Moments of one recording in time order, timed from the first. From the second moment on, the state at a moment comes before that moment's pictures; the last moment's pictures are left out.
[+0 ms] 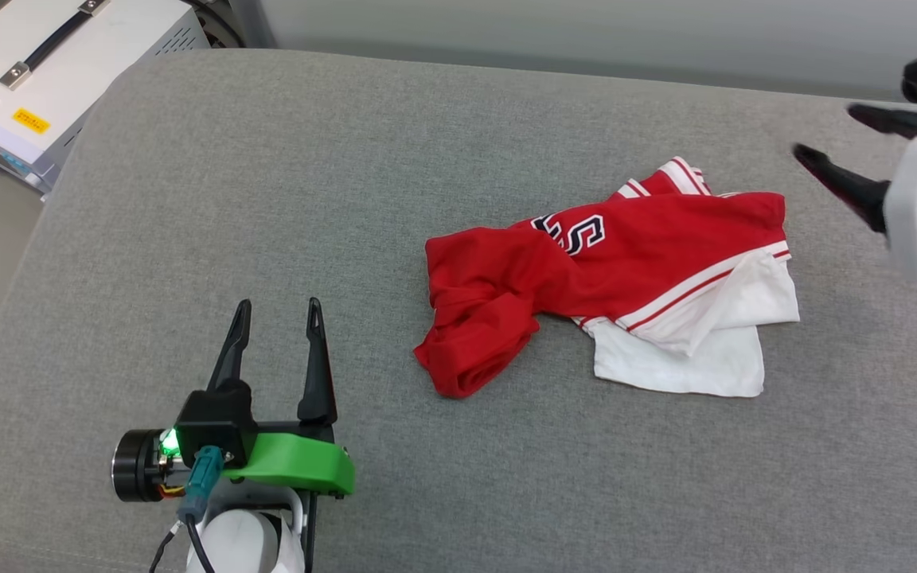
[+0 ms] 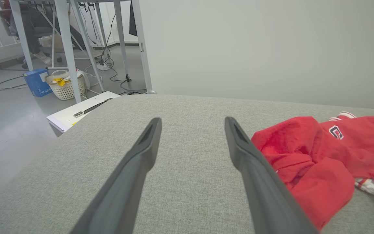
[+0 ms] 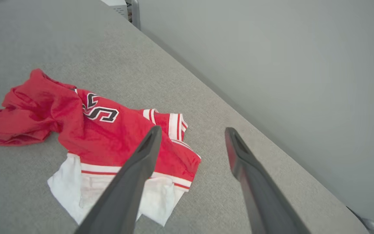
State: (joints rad) left arm -0.09 0.05 -0.12 0.06 -0.10 0.07 -0.26; right arm -0.96 -0.85 0.92 0.22 0.90 0.13 0.32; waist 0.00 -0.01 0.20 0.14
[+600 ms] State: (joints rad) left arm -0.14 0.05 -0.18 0.05 -0.13 0.08 -0.26; right arm -0.90 -0.93 0.99 0.23 1.00 0.13 0.77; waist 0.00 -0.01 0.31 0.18
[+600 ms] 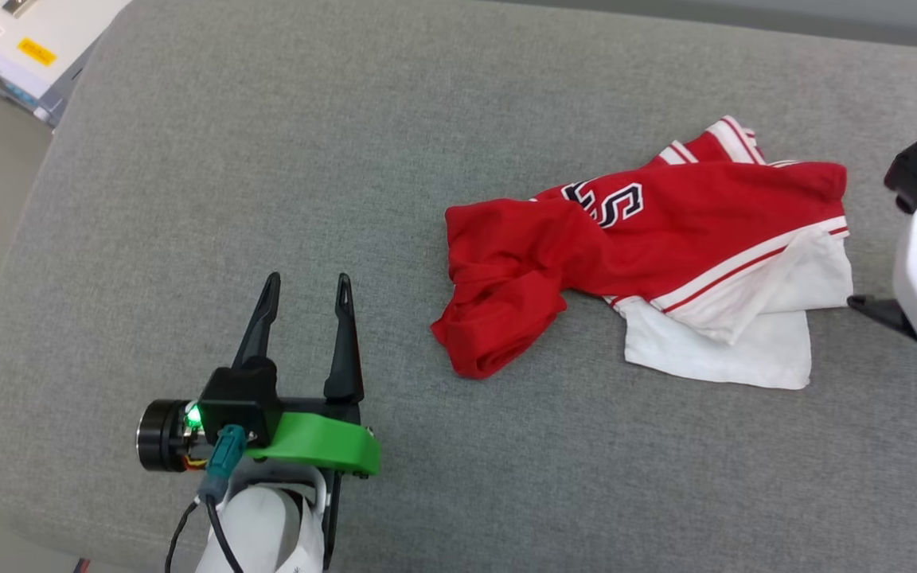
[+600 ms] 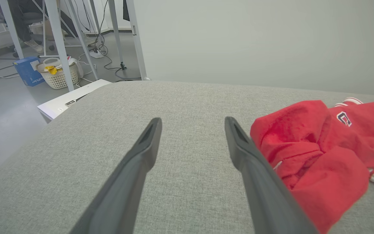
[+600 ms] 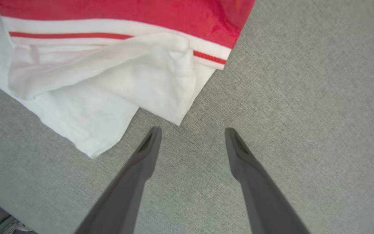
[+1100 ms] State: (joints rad) left arm -0.18 0.05 -0.19 0.07 -0.15 0.10 -0.26; right arm -0.88 -0.88 1.07 0.33 0.95 0.13 0.61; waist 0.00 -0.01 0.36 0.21
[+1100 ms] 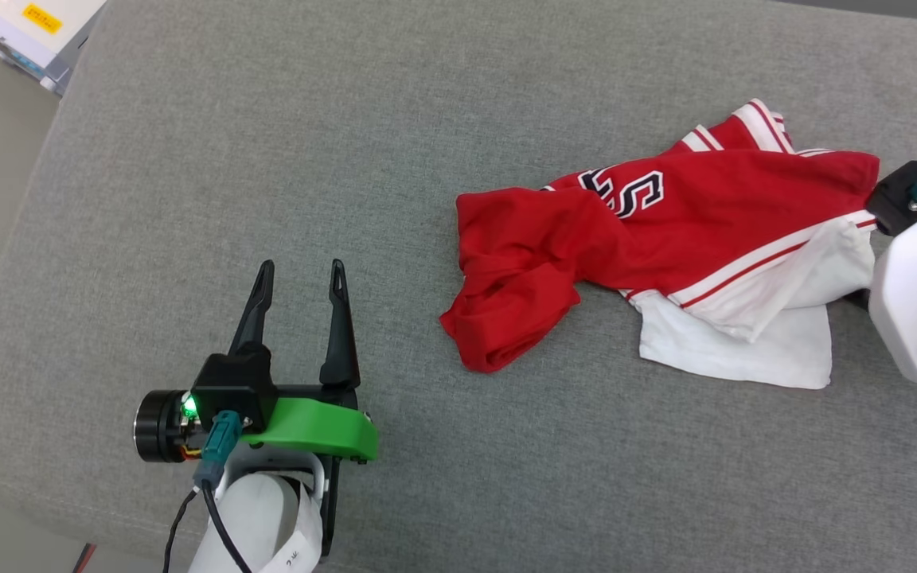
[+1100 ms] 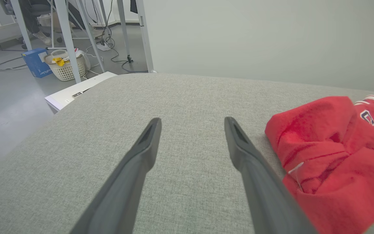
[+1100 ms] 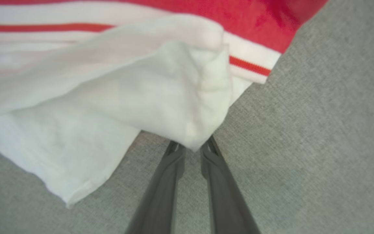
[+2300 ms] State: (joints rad) left arm -0.09 0.05 -0.15 0.06 -0.12 0.09 -0.26; right arm -0.36 -0.94 0.19 -0.21 0.76 0.13 0.43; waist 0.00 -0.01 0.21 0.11
